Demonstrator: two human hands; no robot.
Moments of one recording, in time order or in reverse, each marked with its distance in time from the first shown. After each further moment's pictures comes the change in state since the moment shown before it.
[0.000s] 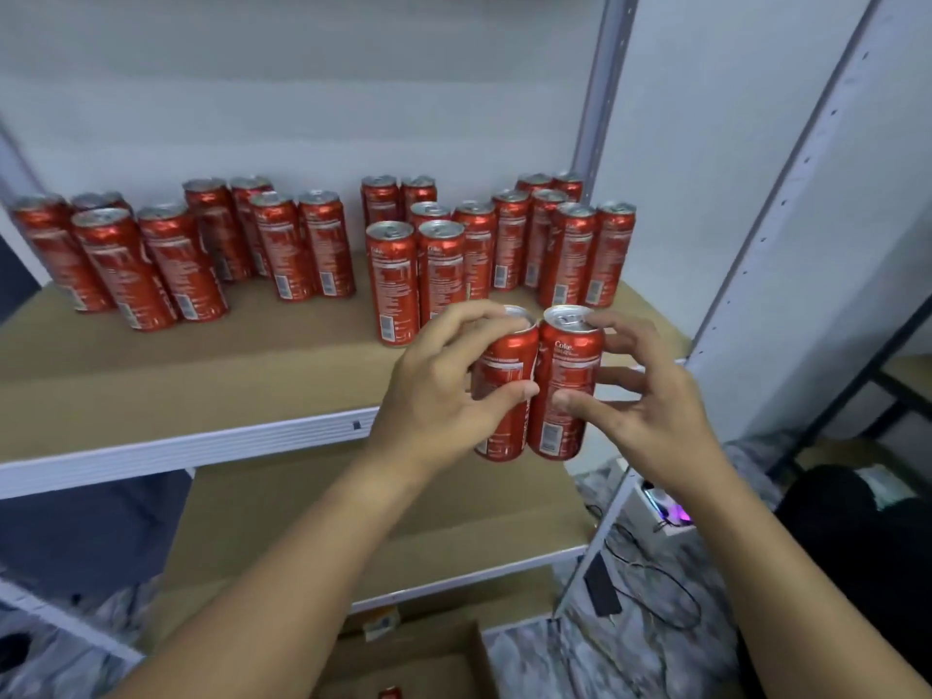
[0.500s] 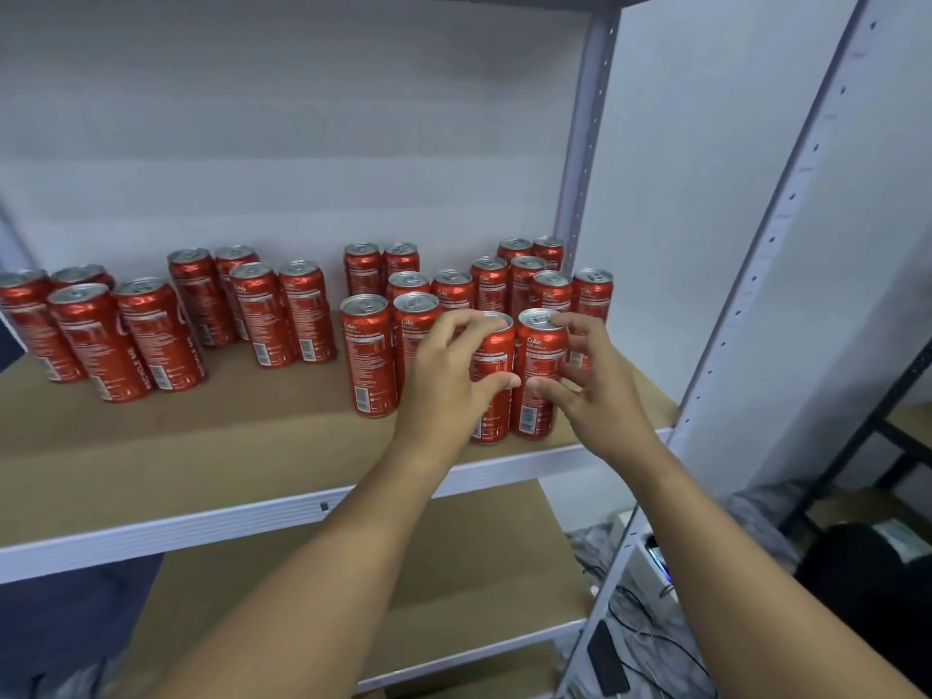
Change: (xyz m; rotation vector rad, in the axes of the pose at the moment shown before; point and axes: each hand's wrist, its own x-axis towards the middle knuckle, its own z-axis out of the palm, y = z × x) left_hand 0.082 -0.038 0.050 0.106 0.119 -0.091; right_hand 0.096 0.042 -0.003 0.161 0.005 0.014
